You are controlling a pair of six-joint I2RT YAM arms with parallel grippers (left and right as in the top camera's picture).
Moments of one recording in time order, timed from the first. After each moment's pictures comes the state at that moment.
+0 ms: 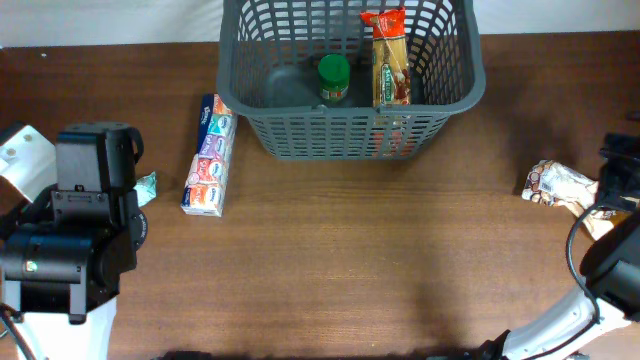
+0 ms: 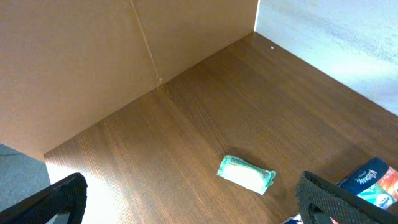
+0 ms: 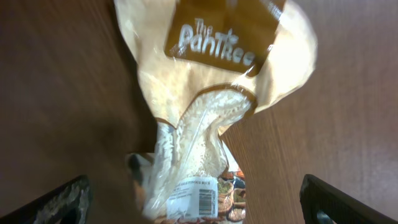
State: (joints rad) left arm -0.07 1.16 1.60 -1.32 -0.87 -0.65; right arm -0.62 2.05 1.75 -1.16 0.05 1.30
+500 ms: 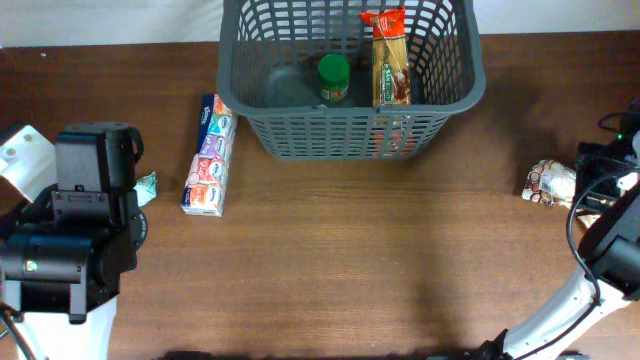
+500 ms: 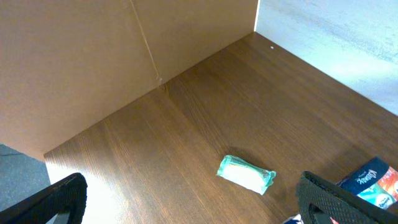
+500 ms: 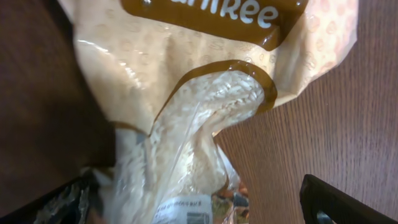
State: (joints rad) left arm -0.07 1.16 1.60 -1.32 -0.87 -0.65; right arm -0.60 2.17 1.75 -1.16 0.02 1.31
